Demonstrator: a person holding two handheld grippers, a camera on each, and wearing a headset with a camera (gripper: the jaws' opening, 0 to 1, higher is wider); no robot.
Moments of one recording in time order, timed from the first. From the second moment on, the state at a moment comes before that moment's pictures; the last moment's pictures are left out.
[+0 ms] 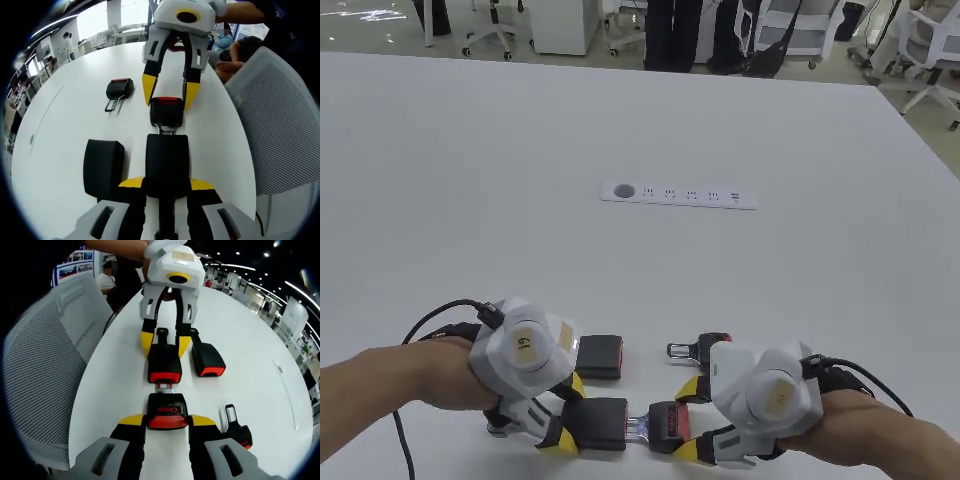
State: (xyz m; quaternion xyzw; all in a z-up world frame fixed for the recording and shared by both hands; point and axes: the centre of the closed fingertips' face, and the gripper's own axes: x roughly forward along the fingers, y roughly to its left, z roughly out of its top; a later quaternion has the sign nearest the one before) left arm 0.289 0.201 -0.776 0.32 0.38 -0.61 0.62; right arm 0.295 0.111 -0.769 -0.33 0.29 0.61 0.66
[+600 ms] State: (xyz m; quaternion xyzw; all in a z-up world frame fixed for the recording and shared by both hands) left arm 0.292 0.202 -0.777 0.31 0.38 -0.60 0.63; right arm 0.294 0.111 -0.770 -0.32 0.29 0.60 0.67
